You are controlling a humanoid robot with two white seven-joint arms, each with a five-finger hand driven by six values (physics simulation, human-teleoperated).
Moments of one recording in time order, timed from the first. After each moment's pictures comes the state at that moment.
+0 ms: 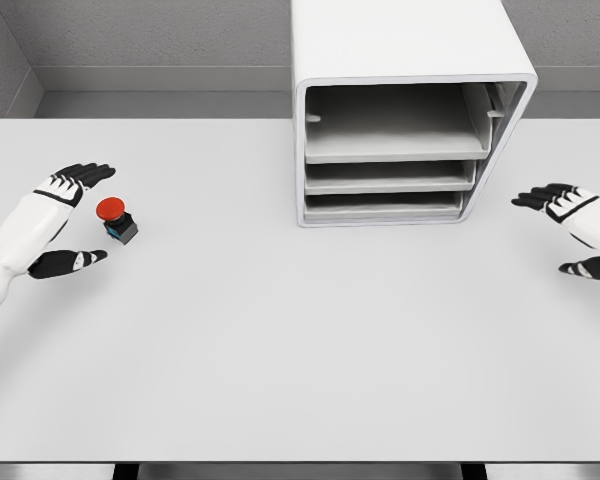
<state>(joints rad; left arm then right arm) 0.02 0.49 0.11 -1.57 -0.53 -0.61 -0.13 -0.11 -1.02 0.32 -1.43 0.40 -0.61 -0.02</state>
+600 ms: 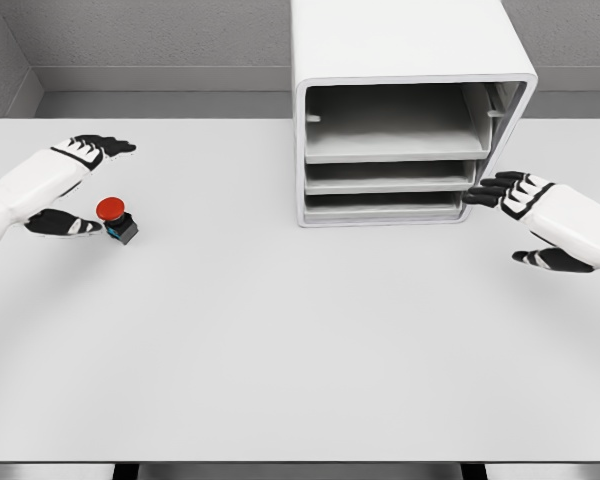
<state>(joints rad) -0.23 0.48 0.16 -1.53 -0.53 -0.61 -0.60 -0.11 -1.02 0.31 -1.66 0.39 -0.61 -0.03</state>
